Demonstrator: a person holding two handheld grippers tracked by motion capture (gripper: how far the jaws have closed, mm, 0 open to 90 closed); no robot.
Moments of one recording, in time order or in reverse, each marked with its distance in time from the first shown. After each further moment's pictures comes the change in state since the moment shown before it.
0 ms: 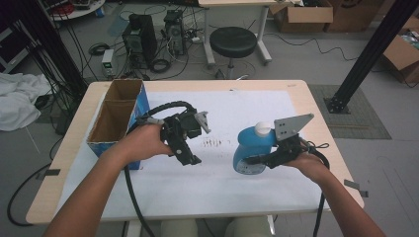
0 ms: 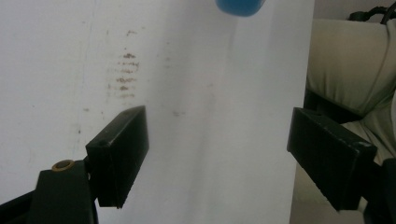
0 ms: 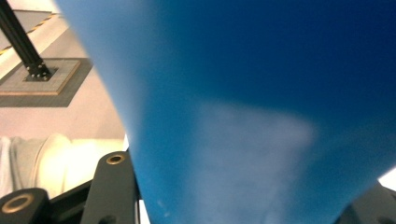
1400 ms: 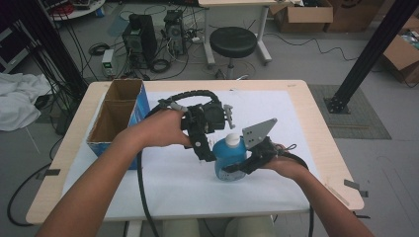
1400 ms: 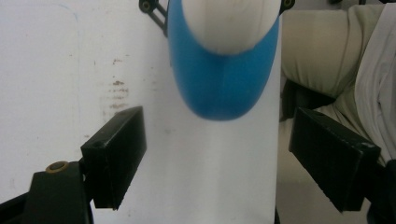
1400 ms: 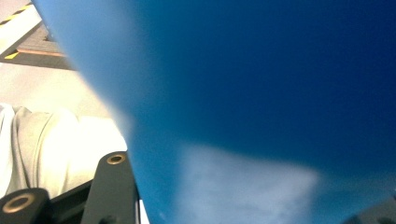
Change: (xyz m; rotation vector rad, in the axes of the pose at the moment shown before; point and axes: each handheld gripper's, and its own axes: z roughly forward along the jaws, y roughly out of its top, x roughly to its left) left arm -0.008 0.059 -0.017 0.092 -0.052 0.105; right arm -0.004 0.006 0.065 0.115 0.104 -0.067
